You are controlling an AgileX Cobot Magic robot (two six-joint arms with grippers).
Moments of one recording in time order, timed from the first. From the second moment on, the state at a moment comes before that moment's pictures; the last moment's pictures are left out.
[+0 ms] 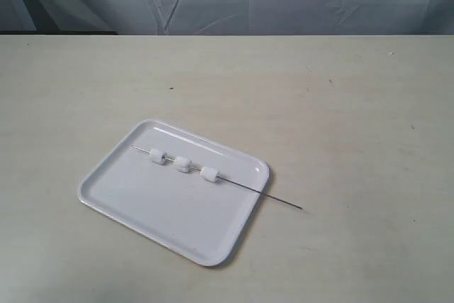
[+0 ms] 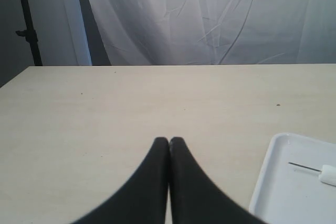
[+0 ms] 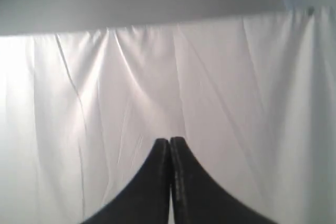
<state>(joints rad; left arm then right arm) 0.02 0.00 -0.01 0.02 0.23 -0.01 0.04 0.14 -0.65 -0.10 0.10 0.19</state>
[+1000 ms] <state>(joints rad) 0.02 0.00 -0.01 0.02 0.23 -0.01 0.04 0.36 -0.79 0.01 0.48 0.11</state>
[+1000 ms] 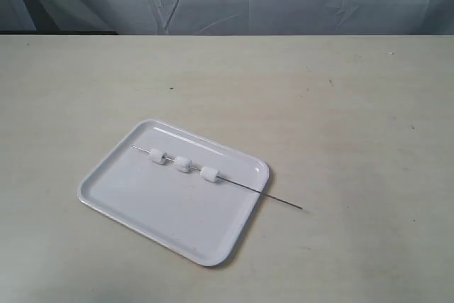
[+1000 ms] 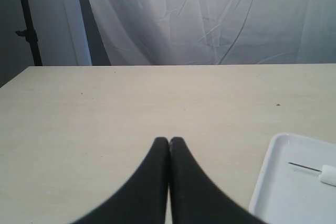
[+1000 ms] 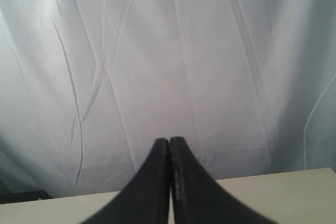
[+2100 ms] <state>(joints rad) 0.02 0.00 -0.01 0.02 0.23 -0.01 0.39 1.52 -0.84 0.39 0.63 -0.66</state>
